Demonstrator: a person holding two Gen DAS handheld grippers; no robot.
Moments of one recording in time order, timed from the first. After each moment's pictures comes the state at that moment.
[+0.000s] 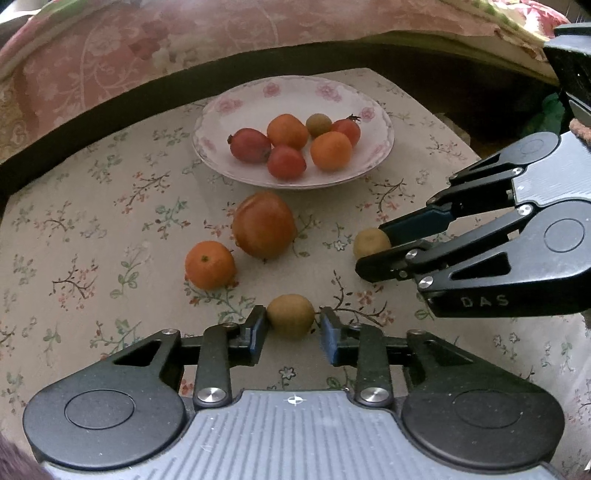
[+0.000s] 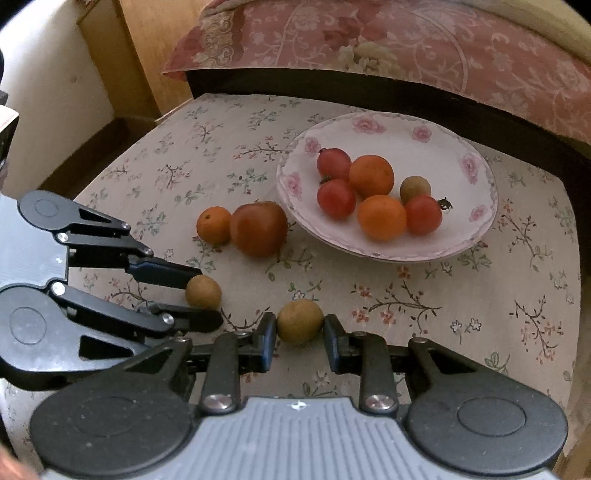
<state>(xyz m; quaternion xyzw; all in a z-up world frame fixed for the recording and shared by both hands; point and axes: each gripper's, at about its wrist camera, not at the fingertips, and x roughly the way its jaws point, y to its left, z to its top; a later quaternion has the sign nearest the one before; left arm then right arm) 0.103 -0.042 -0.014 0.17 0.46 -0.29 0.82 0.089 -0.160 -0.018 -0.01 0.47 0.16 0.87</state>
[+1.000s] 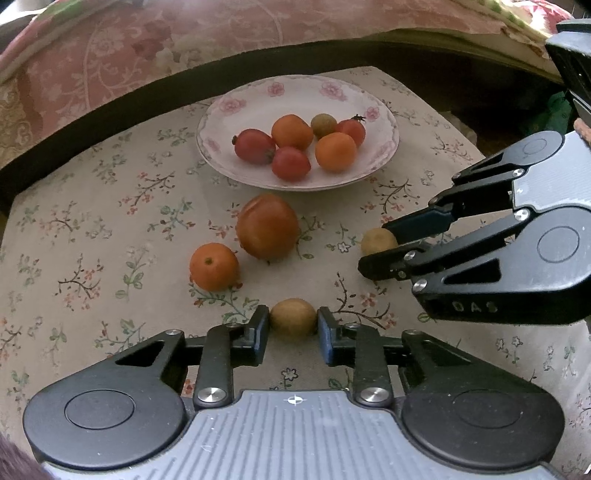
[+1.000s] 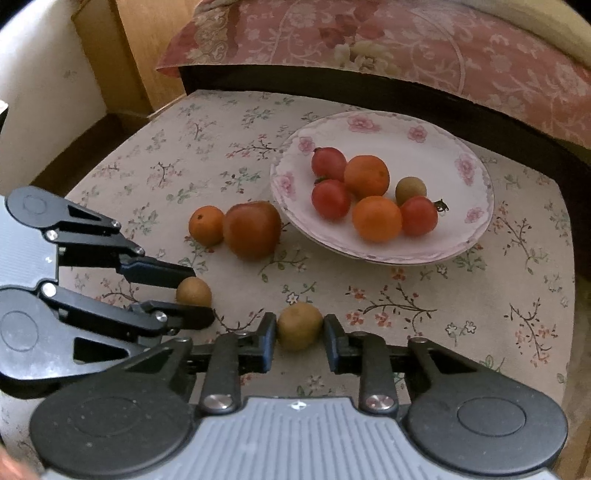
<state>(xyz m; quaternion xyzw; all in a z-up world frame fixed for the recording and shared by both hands) 0.104 -0.046 -0.012 0.17 0.47 -0.28 0.82 0.094 -0.155 -0.018 -0.02 0.48 0.15 0.87</state>
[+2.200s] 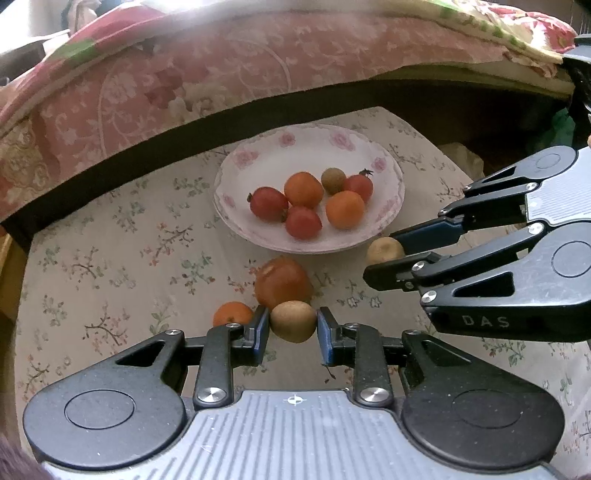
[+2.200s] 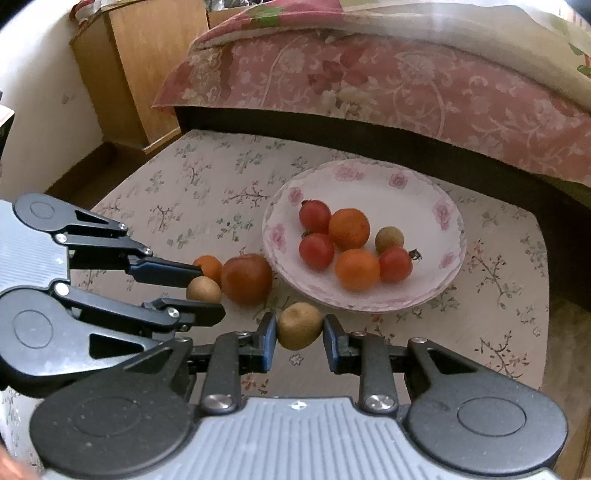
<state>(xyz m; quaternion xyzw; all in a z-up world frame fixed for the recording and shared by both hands) 0.112 -0.050 0.010 0.17 0.42 -0.27 0.85 0.094 -0.163 0.014 -0.01 0.43 0.13 0.89</state>
